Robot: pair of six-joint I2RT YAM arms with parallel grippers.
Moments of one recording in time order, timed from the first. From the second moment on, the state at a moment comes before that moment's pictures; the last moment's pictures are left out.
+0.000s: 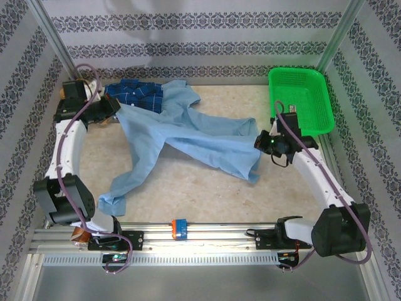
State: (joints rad) left arm 0.25 1.49 1.45 -0.64 0.54 -0.42; right arm 0.09 1.22 1.01 -0.69 -0.28 0.52
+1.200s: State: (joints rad) left arm 0.32 1.34 1.45 -0.34 0.56 -0.69; right arm 0.00 1.28 1.42 -0.68 -0.40 0.39
